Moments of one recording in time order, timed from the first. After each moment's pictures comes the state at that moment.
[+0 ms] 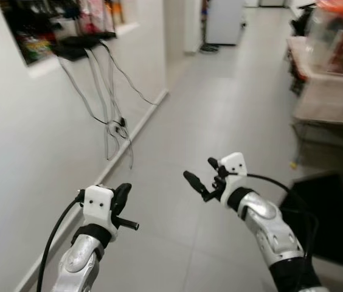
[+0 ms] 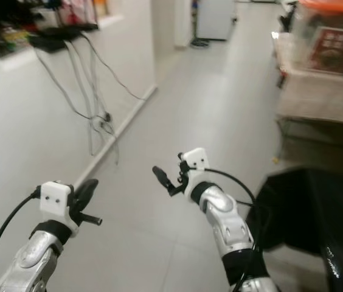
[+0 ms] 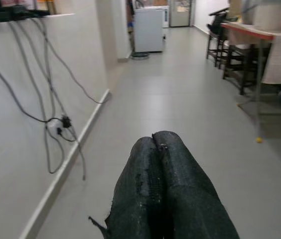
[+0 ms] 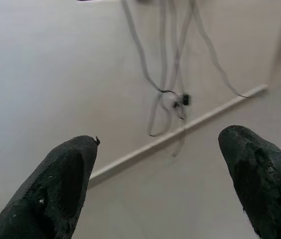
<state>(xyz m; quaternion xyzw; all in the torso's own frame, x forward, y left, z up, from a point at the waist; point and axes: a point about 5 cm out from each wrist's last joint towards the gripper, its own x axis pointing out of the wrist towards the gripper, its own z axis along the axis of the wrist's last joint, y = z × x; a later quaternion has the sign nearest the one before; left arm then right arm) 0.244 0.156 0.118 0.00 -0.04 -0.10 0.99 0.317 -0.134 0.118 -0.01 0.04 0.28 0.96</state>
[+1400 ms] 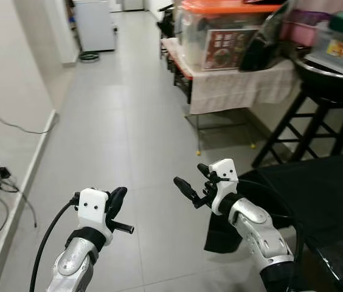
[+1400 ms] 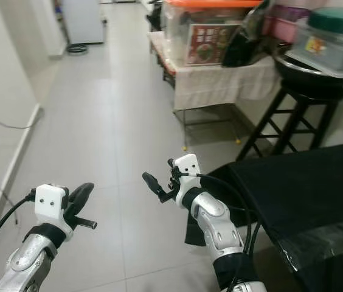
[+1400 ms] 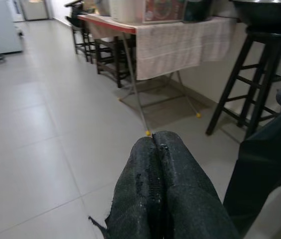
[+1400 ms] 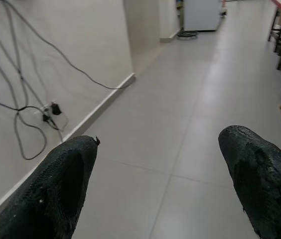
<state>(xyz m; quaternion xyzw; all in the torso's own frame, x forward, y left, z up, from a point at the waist) 0.245 0.157 0.116 -0.01 -0.03 -0.10 0.99 0.318 -0.129 0.117 -0.01 0.04 0.29 0.96</state>
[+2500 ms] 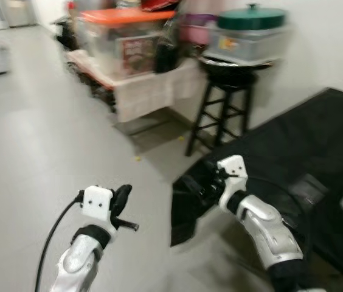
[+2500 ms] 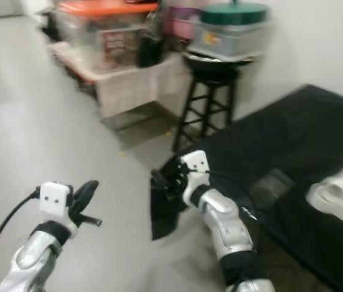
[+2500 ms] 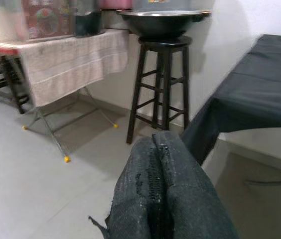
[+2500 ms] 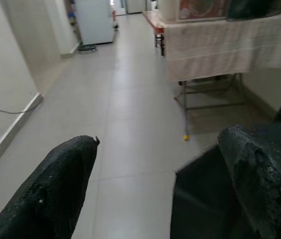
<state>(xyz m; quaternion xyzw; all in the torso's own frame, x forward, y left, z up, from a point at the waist) 0.245 0.163 0.117 -0.01 -0.03 -0.09 1.00 0.318 -0.122 0.117 0.01 0.05 0.30 0.95</state>
